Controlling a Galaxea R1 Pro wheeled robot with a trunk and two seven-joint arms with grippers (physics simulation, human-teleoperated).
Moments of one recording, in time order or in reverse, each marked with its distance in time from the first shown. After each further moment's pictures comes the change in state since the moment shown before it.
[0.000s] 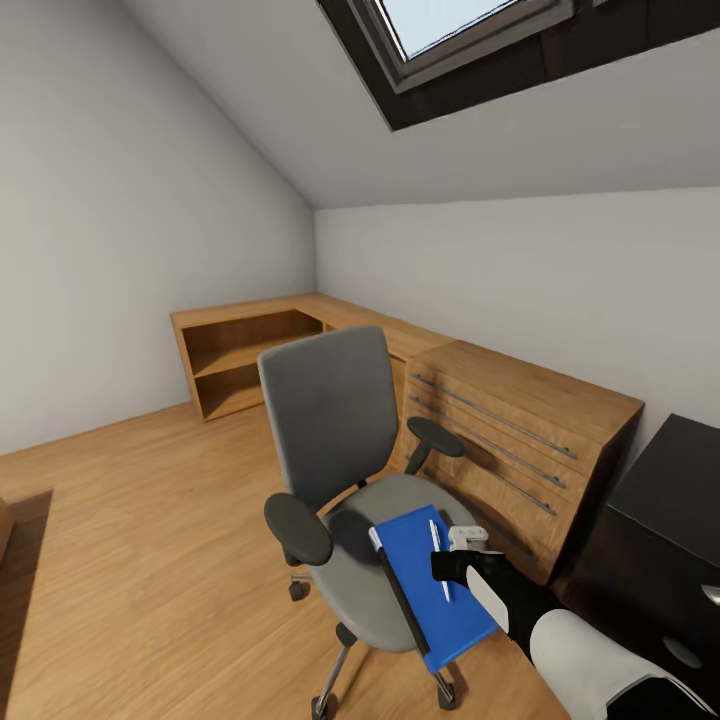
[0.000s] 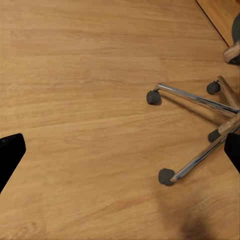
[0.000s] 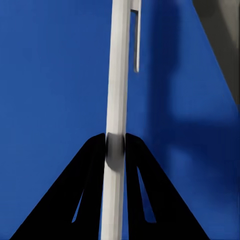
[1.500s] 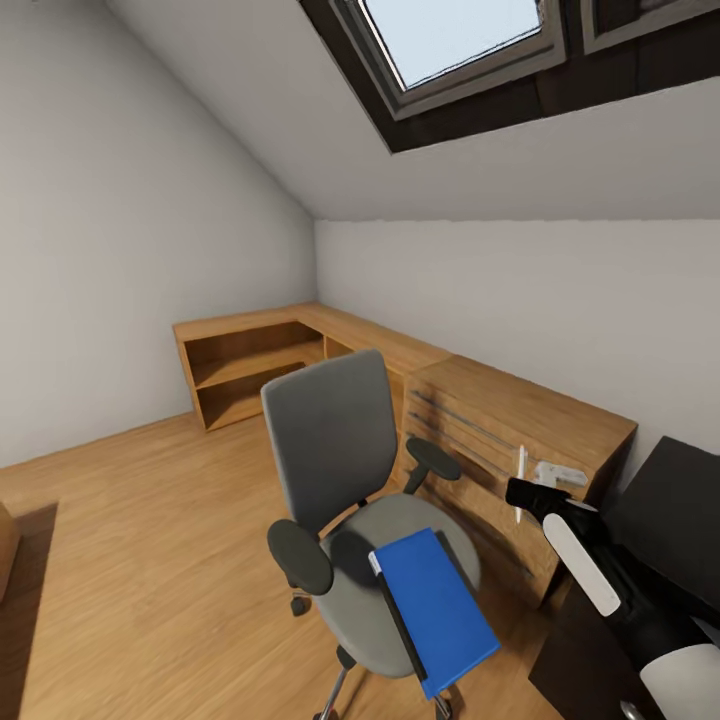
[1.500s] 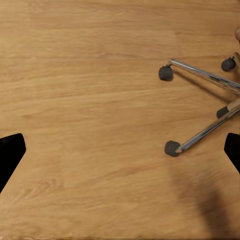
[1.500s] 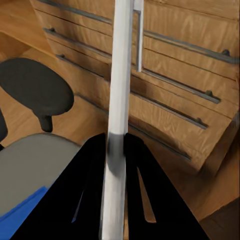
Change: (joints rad) left arm 0.000 -0.018 -0.016 0.122 -0.014 0.013 0.026; right arm 0.178 -0.284 -0.159 -0.830 -0.260 0.192 -0.453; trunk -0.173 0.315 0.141
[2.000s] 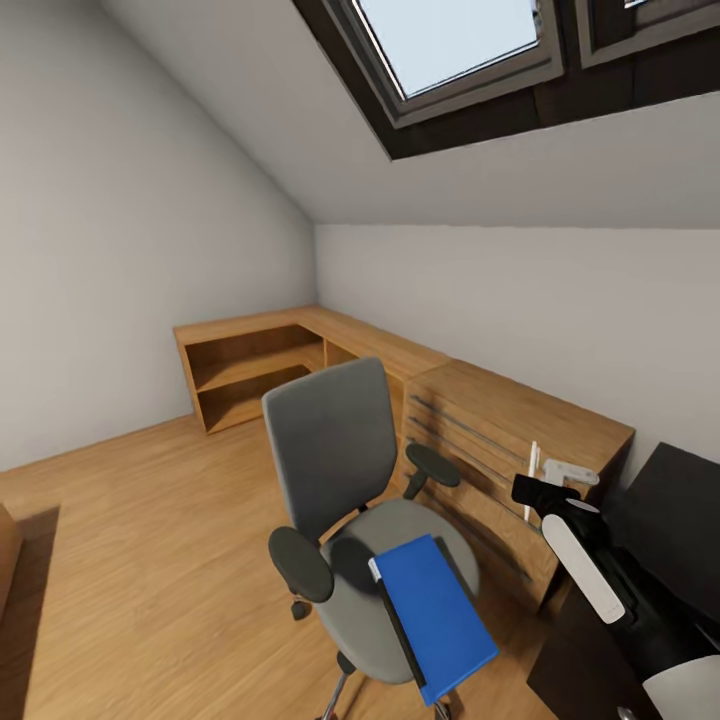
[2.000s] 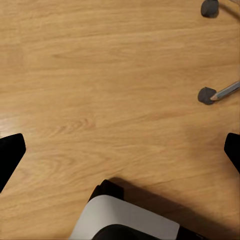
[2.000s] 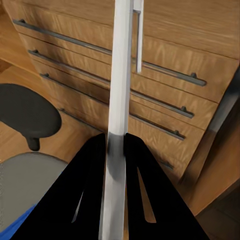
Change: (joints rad) left arm -0.044 -0.002 -0.001 0.094 -0.039 0.205 0.108; right arm 0.027 0.003 0.002 -0.095 -0.004 -0.001 -0.142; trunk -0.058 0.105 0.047
